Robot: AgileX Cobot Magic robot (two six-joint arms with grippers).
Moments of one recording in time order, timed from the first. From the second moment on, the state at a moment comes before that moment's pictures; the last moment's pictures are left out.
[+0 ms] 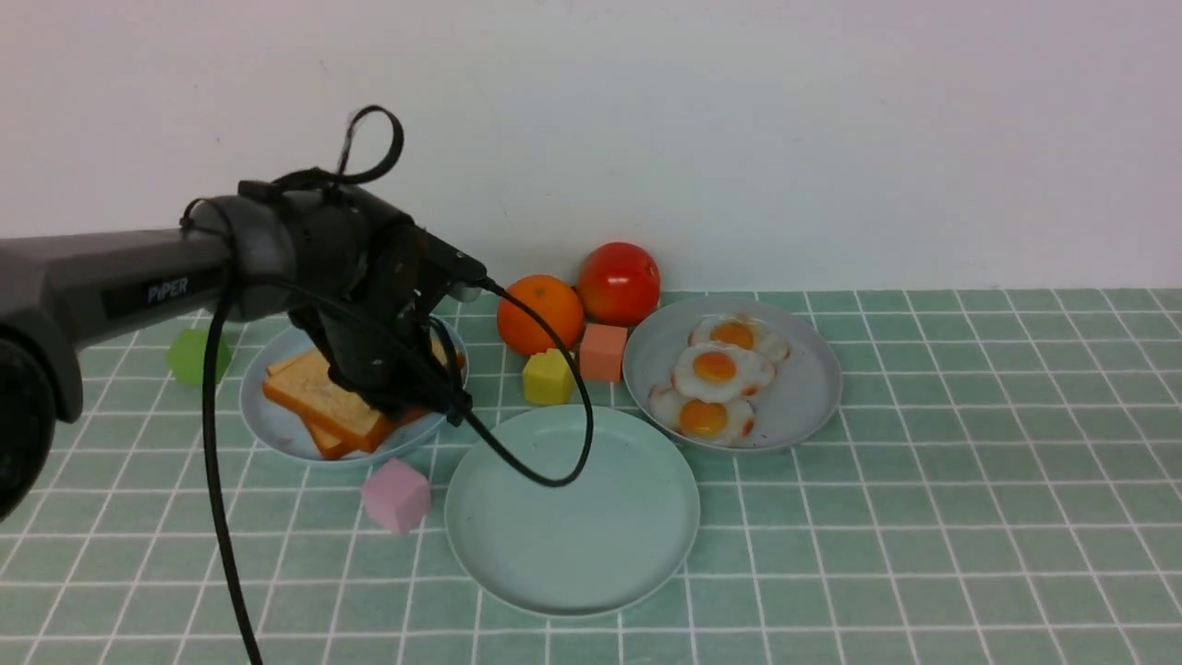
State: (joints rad) right arm 0.32 0.69 -0.97 0.37 1.08 -0.18; left arm -0.33 2.09 -1.57 0.29 0.75 0.01
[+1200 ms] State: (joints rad) right arm 0.32 0.69 -0.97 0.27 1.08 -0.18; left arm -0.78 1.96 -1.38 0.36 0.73 0.02
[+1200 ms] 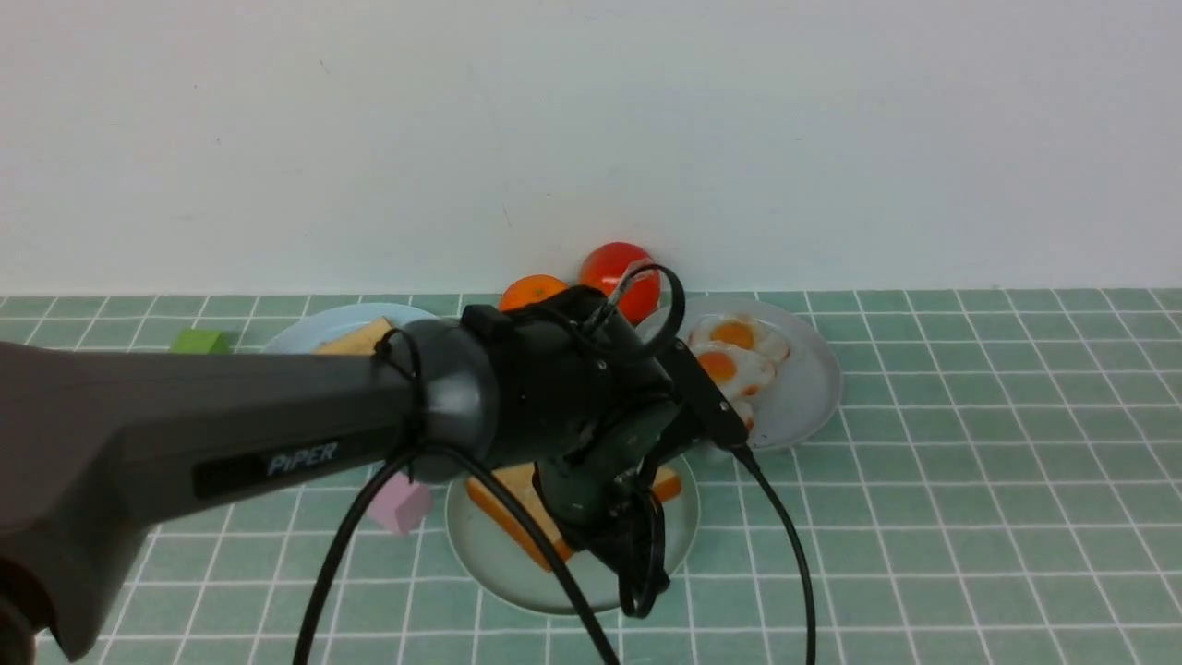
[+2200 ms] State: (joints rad) right arm 0.31 1.00 -0.98 0.28 0.90 -0.07; left arm -0.80 1.41 -1.36 0.31 0.78 -0.29
